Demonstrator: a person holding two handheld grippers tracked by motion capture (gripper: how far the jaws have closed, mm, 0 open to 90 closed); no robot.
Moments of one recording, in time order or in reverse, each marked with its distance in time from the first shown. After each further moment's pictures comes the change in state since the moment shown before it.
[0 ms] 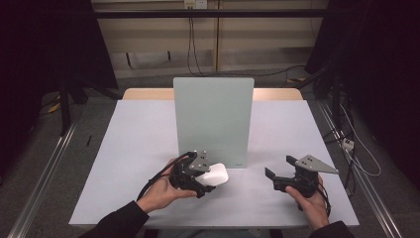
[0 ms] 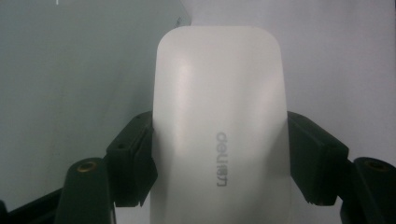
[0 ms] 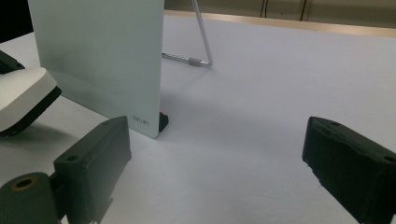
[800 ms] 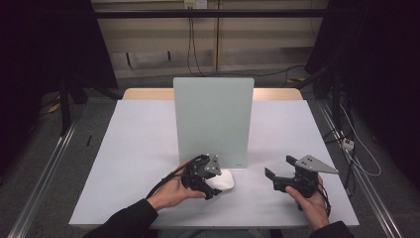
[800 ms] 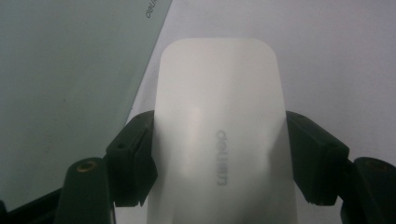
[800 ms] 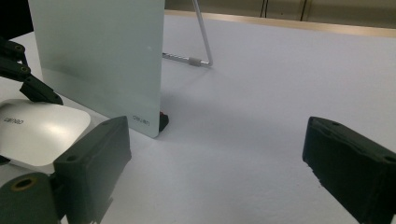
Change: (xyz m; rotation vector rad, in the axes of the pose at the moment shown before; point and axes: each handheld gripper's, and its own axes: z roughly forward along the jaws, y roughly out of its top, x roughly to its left) left arm 0.001 0.004 0.035 0.065 -0.038 0.001; right arm 0.000 0.000 0.000 0.001 0.001 -0.004
